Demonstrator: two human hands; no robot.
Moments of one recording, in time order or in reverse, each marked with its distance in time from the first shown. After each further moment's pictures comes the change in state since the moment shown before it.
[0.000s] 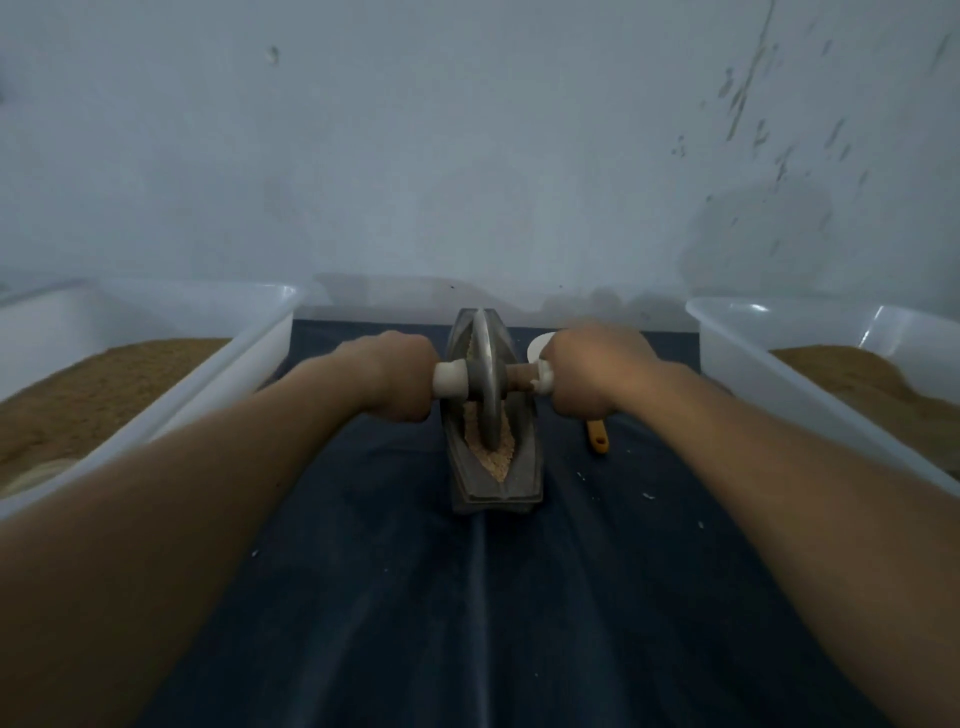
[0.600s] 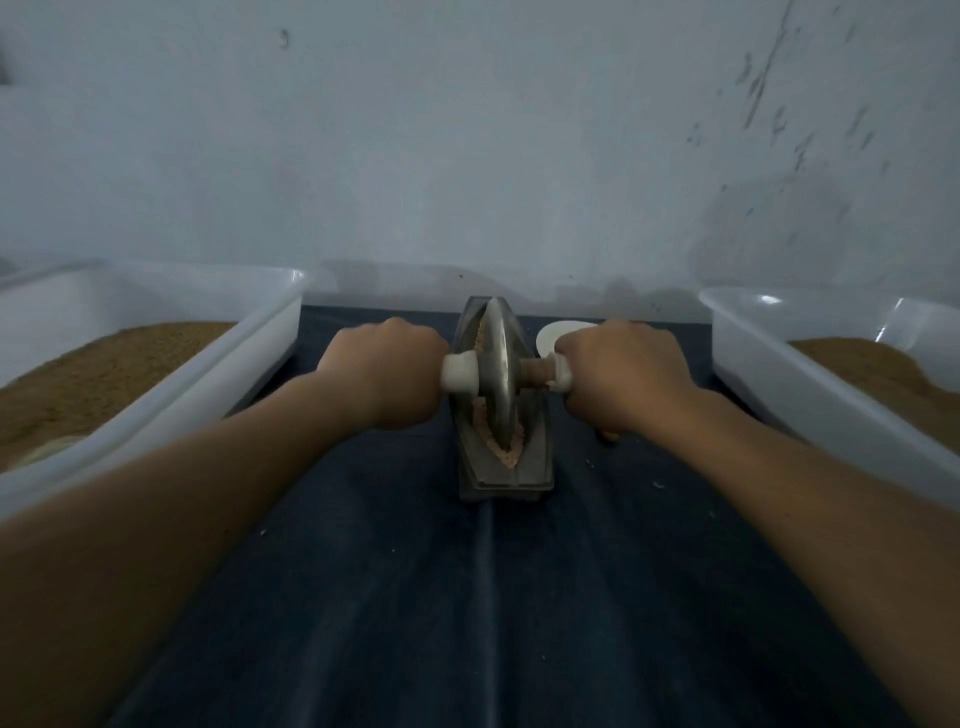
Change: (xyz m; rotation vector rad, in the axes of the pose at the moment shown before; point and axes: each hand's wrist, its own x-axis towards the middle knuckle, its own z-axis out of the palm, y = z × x) left_hand -0.032 0.003 0.008 0.085 0.224 0.009; right_hand -0.026 0.001 0.021 -0.039 0.335 0.043
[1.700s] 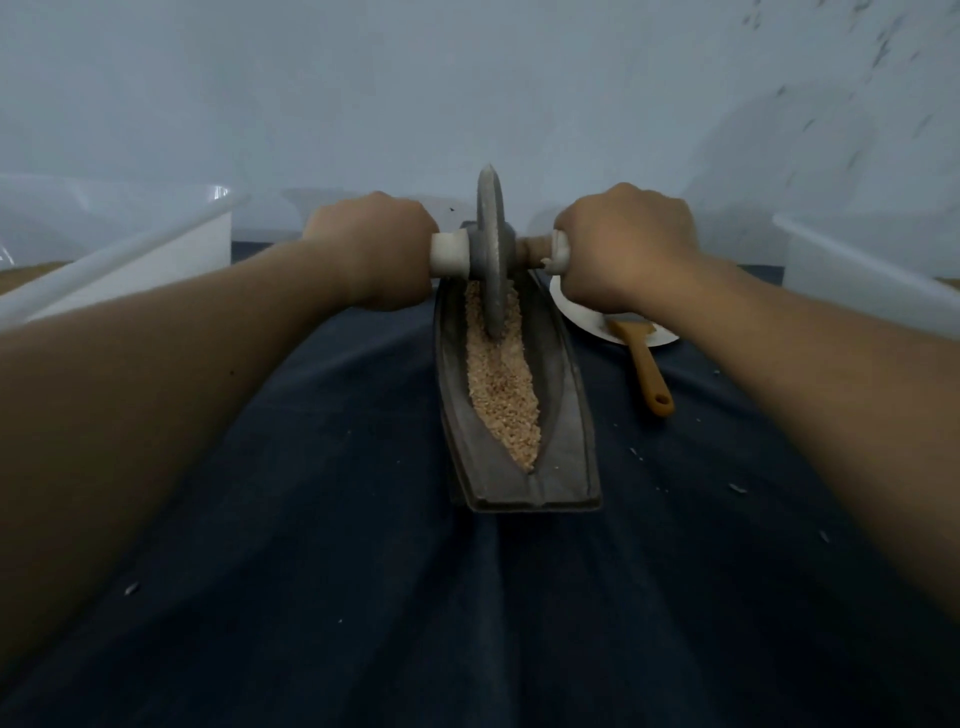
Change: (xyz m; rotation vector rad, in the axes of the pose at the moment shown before) left_hand 0.114 -0.027 0.041 -0.050 0.052 -0.008; right_hand 0.103 0.010 0.045 -0.054 0.025 0.057
